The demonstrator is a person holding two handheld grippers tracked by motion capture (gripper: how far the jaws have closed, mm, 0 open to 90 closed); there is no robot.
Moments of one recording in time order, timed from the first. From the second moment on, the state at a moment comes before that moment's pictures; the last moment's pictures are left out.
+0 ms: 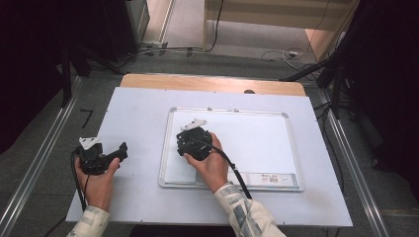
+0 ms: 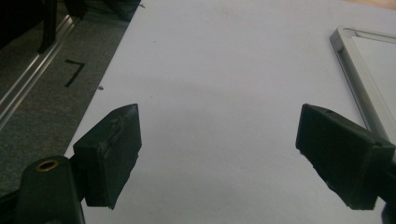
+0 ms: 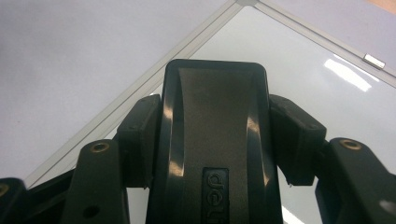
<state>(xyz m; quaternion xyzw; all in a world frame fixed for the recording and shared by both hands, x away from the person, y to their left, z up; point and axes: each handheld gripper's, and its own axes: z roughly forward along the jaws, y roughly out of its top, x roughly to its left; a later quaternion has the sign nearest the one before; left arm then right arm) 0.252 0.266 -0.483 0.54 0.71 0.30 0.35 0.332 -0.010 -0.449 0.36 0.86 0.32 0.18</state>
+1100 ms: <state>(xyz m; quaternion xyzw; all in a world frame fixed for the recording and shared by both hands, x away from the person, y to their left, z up) 0.255 0.265 -0.484 0.54 0.71 0.29 0.34 0.347 -0.149 -0.438 0.49 0.78 0.33 0.21</state>
